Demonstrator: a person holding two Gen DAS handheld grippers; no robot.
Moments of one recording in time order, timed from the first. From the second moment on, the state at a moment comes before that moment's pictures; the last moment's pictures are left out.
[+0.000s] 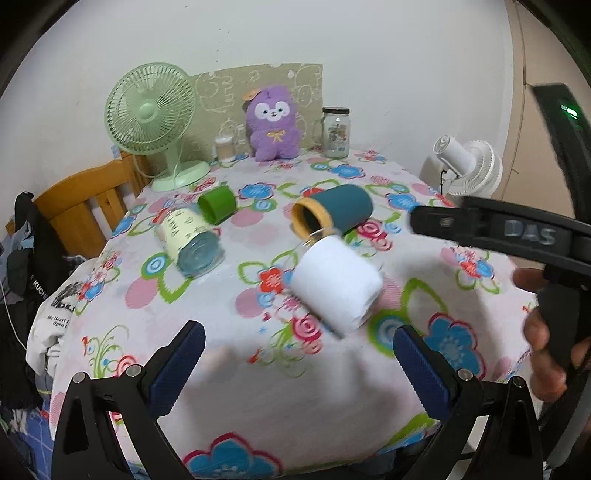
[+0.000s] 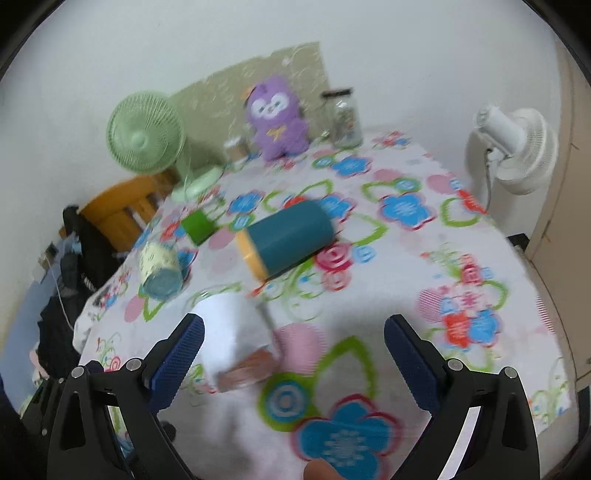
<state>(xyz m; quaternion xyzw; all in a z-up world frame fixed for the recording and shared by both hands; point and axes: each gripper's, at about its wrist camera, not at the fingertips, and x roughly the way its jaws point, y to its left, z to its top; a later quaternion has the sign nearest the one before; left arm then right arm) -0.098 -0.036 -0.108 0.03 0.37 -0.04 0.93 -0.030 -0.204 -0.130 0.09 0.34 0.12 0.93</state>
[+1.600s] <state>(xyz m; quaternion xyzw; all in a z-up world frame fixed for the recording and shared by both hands) -0.054 -0.064 -0.130 -0.03 0.41 0.03 0.91 -0.048 -0.276 -0.157 0.07 0.29 0.22 0.93</state>
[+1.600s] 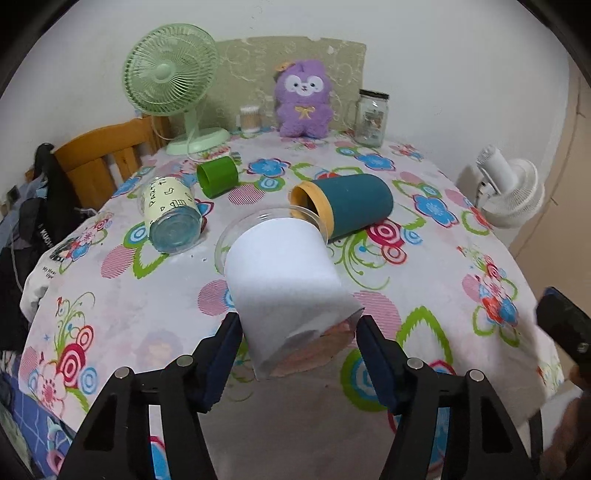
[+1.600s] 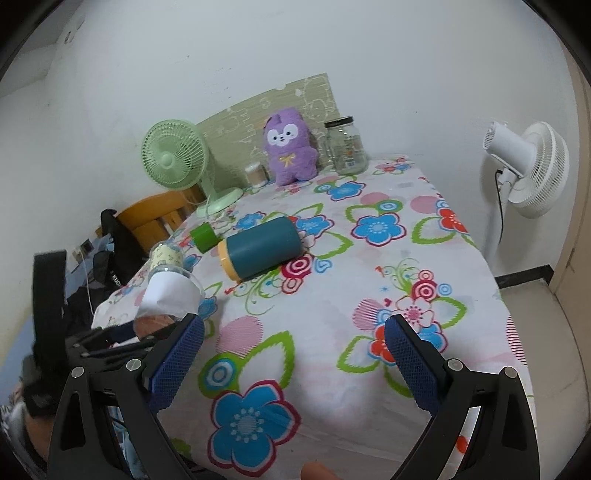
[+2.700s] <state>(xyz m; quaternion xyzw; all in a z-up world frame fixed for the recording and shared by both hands) -0.046 -0.033 -0.098 0.12 0.66 -0.11 0.74 -0.054 -0.222 -0.170 -0.02 0.32 0.29 0.90</state>
